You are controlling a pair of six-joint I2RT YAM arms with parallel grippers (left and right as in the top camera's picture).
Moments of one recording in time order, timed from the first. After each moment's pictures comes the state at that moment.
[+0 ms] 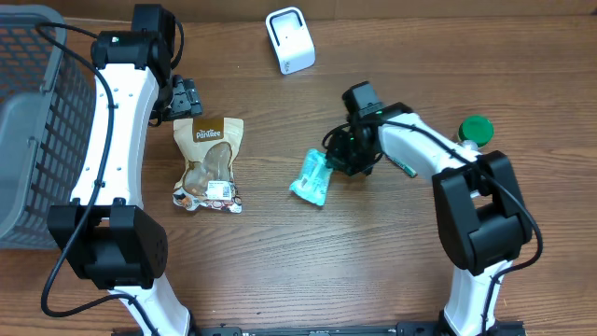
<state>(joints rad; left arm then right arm) -0.02 1.94 1.93 -1.38 -0.27 -0.36 0.37 2.05 1.37 -0.69 -0.35 0.75</state>
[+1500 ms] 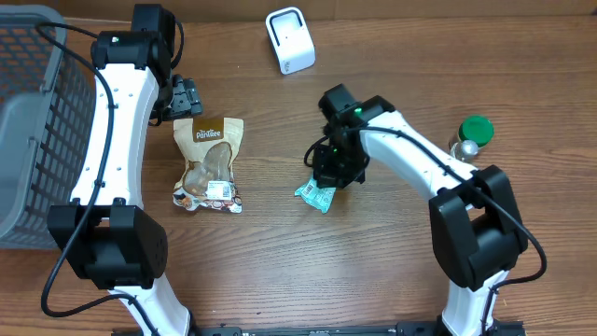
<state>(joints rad) -0.02 1.94 1.93 -1.38 -0.27 -0.36 0.51 2.00 1.48 -1.01 -0.36 0.56</state>
